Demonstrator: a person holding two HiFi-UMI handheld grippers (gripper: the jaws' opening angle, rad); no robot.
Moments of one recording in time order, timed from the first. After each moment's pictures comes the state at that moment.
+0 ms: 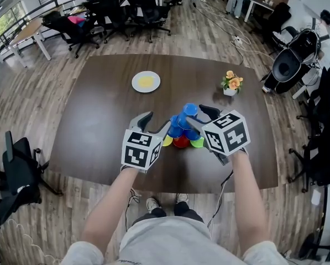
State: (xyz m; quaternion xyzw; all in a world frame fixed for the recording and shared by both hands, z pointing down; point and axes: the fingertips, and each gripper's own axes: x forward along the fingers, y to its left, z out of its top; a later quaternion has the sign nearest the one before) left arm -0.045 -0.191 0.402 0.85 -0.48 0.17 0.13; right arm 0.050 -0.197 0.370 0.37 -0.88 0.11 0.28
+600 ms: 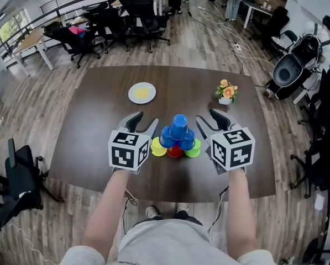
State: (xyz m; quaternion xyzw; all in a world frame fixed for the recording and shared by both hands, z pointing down) left arm -0.052 -0.210 0.355 0.83 -0.52 0.15 0.12; right arm 0.117 -0.207 0.327 0.48 -0.86 0.09 0.16
